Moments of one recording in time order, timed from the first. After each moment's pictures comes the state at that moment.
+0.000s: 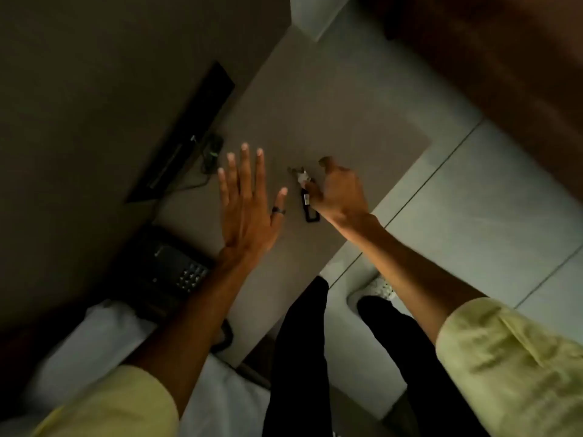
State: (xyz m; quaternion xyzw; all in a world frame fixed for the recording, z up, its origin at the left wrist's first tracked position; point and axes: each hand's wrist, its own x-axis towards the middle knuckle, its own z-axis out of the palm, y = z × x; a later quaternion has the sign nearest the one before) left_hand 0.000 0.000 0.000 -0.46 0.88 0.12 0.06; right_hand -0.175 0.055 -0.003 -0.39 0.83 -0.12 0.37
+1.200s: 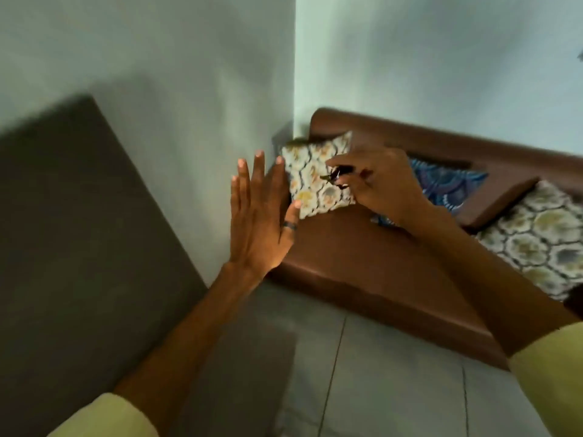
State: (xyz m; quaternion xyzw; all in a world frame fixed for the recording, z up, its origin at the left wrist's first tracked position) left_hand -0.302 0.007 0.514 -0.18 0.90 0.05 -0.39; right_hand -0.455 0.179 0.620 -0.54 0.76 -0.35 -0.11
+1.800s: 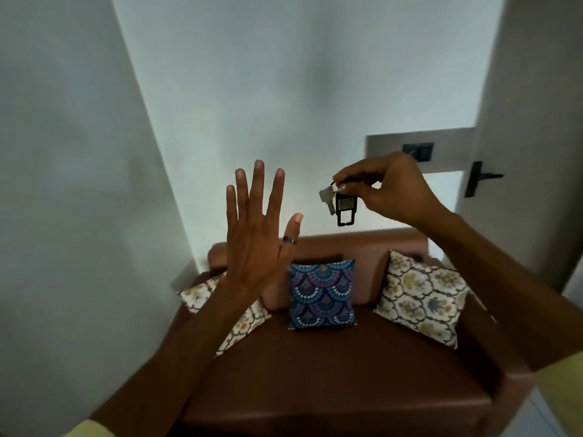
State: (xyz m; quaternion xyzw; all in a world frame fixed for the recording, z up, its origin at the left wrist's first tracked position) left_hand -0.494 0.220 0.754 0.05 0.85 0.01 -0.52; right_hand -0.546 0.461 0.844 -0.38 0.79 -0.42 -0.23
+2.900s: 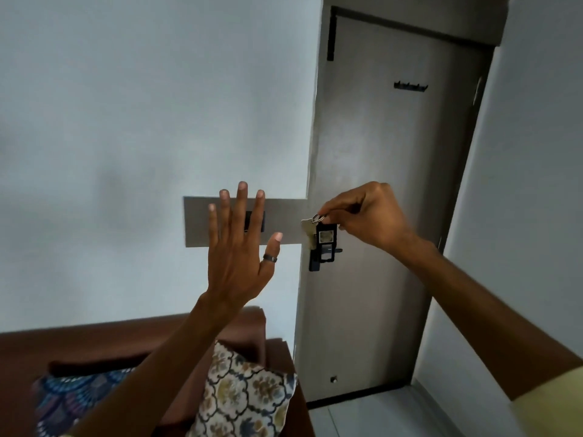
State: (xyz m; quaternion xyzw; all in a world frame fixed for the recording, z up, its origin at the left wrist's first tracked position) left_hand -0.920 0.740 0.781 0.09 0.80 0.08 -0.58; right_hand -0.897 0.982 0.894 -0.32 0.84 -0.31 -0.32
